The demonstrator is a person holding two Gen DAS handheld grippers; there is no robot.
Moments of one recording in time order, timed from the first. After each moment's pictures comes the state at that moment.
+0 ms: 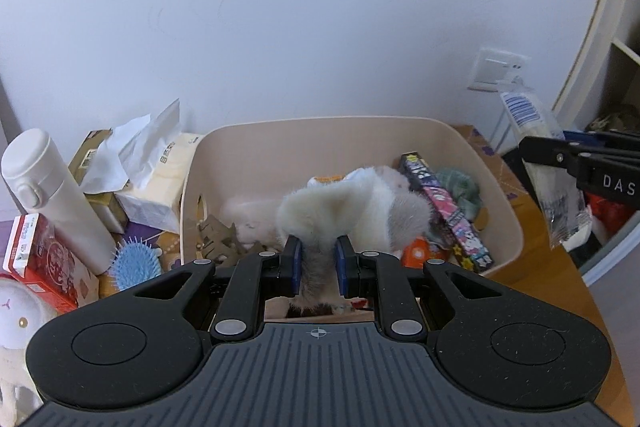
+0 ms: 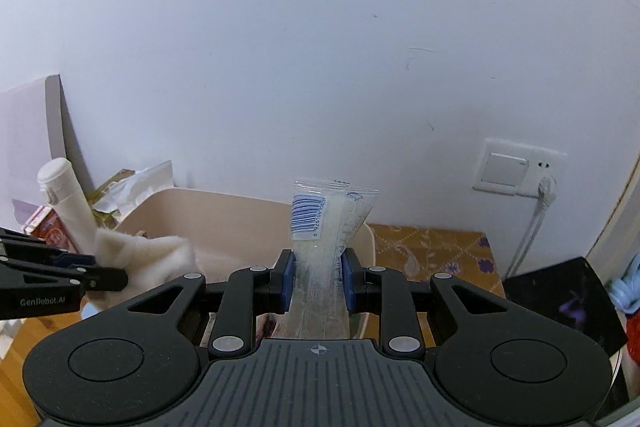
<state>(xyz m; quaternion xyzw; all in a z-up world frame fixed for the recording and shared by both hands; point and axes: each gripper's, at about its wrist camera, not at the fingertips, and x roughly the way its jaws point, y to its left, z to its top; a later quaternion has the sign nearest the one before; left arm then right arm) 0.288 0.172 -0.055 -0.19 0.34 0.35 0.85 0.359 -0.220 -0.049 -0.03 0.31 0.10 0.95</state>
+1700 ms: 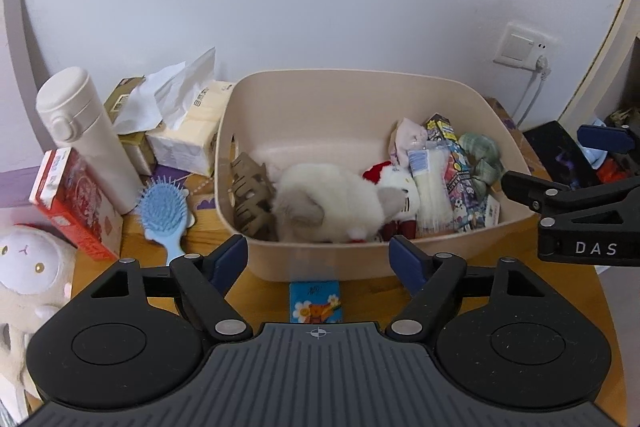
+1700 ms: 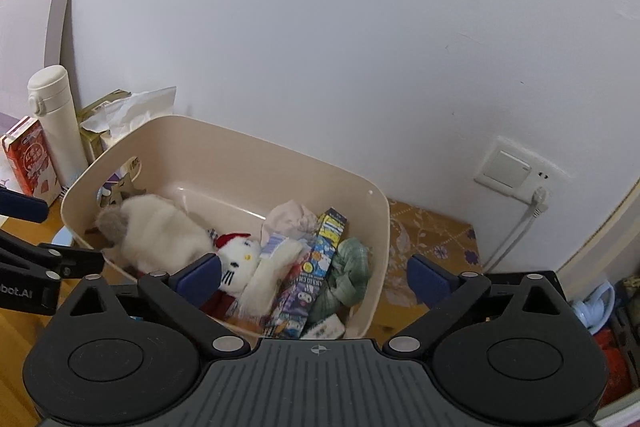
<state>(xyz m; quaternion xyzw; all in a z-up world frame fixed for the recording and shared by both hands) 0.256 0.153 -0.062 -0.23 0.37 0.38 0.81 0.347 -0.170 -0.068 -0.14 0.36 0.07 0.92</state>
